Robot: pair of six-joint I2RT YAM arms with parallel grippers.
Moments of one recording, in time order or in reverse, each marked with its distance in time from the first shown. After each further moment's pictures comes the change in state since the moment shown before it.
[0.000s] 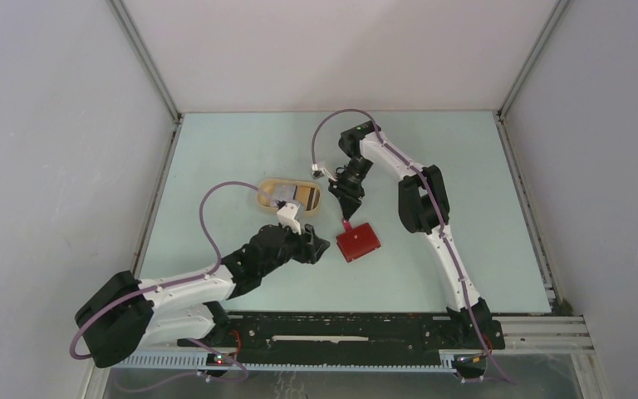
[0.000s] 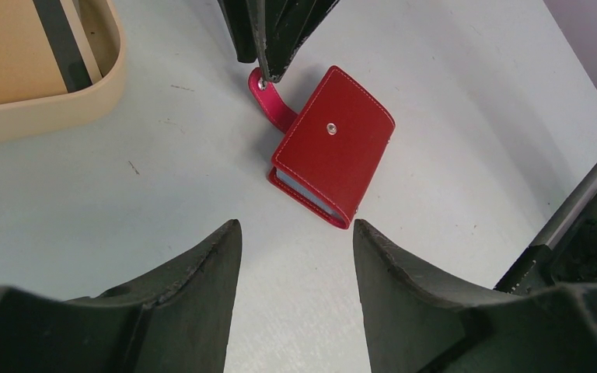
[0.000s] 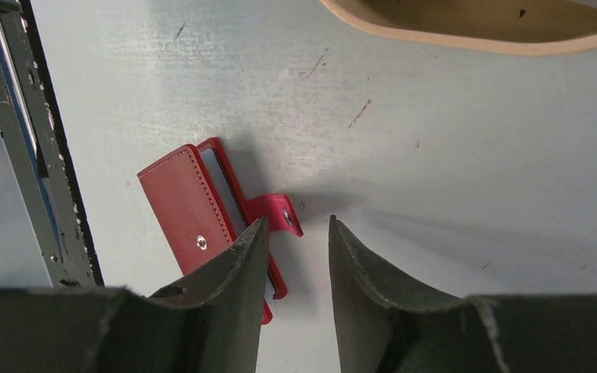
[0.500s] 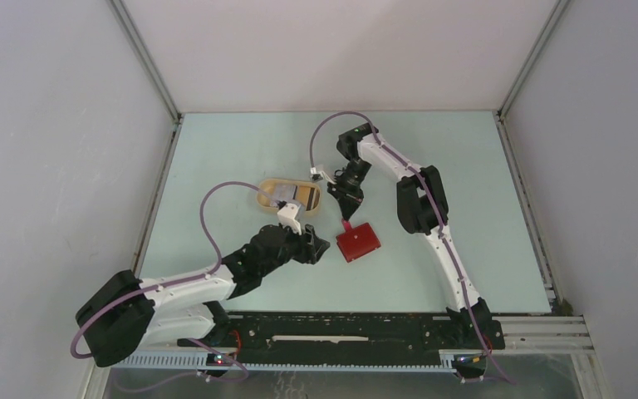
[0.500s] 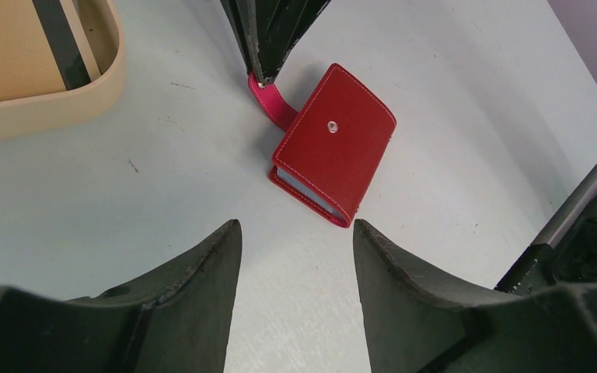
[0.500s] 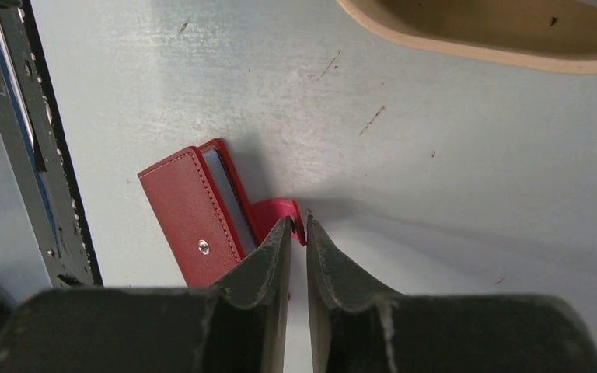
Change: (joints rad) left arm 0.001 0.008 0.000 0.000 0.002 0.000; right arm 0.013 0.000 -0.016 -0.002 0.009 -0.016
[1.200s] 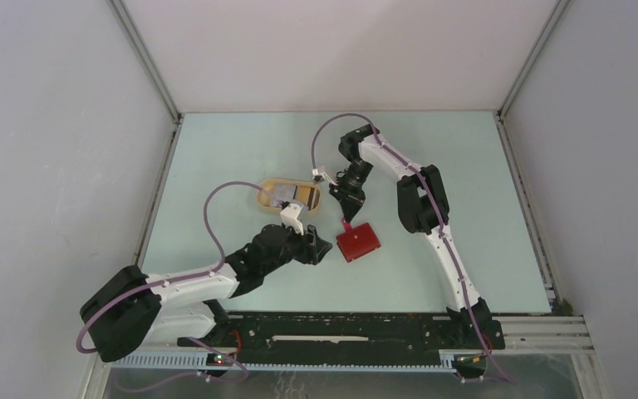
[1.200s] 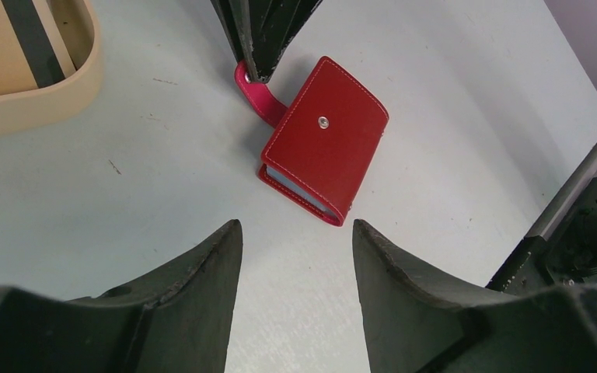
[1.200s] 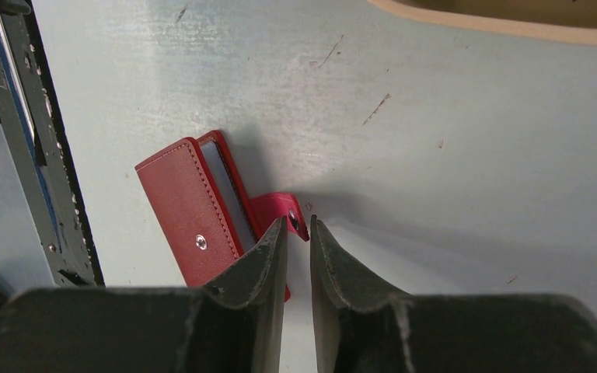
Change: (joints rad) left arm 0.003 0.043 0.000 0.040 0.035 -0.004; right arm -0.009 0.000 -0.027 -0.001 -0.002 -0.018
